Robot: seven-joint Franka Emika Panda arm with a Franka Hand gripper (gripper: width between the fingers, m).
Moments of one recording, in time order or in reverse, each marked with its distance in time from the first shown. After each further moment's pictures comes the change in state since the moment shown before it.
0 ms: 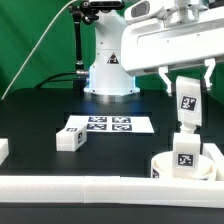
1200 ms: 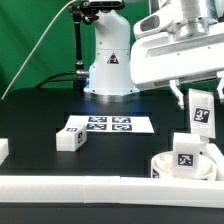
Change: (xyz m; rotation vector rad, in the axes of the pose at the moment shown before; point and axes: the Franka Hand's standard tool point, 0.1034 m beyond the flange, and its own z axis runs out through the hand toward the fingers) arm -0.004 -0.016 0.018 0.041 0.066 -0.029
